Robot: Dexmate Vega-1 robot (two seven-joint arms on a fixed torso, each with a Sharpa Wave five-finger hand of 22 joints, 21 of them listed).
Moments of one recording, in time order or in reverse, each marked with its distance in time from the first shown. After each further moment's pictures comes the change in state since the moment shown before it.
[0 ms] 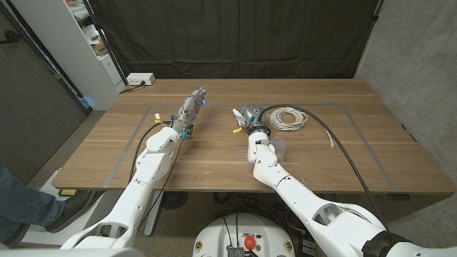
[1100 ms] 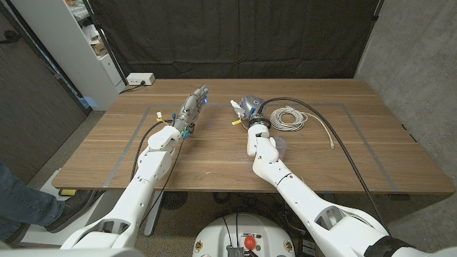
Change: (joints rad) left arm -0.018 -0.006 0.005 0.022 0.003 -0.008 -0.017; left_hand 0.000 0.000 0.000 0.000 0.000 0.006 -0.006 0.000 0.000 0.002 0.002 0.000 0.000 0.000 0.000 0.000 0.000 0.000 0.000 0.000 0.000; right arm -0.033 -0.006 0.018 -0.162 -0.037 -0.009 0.083; right_hand 0.008 0.000 -0.004 0.004 -0.006 0.007 0.007 -0.015 0.005 0.000 0.000 0.004 0.000 0.009 -0.002 -0.012 0.009 0.000 0.000 0.000 0.000
